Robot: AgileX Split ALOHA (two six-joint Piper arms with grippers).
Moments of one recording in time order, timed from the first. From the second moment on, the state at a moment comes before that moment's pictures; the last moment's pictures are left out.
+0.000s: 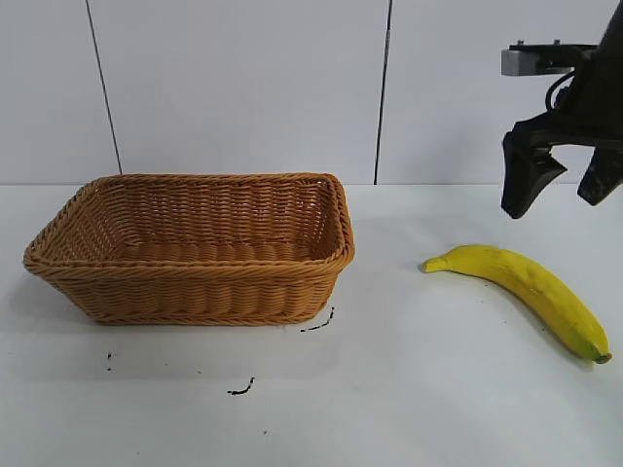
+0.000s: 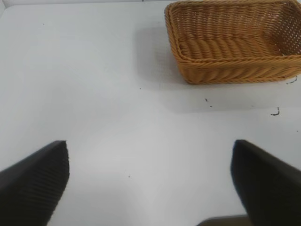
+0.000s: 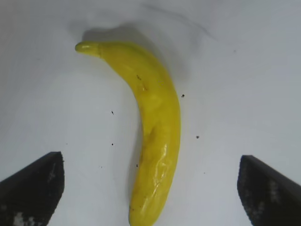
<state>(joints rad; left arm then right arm) -0.02 0.00 -0.50 -0.07 1.07 0.06 0.02 2.05 -1.43 0.15 0.91 -0.41</state>
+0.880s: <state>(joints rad) -0.02 0.00 -0.50 -0.07 1.07 0.06 0.02 2.15 -1.43 0.10 0.81 -0.30</state>
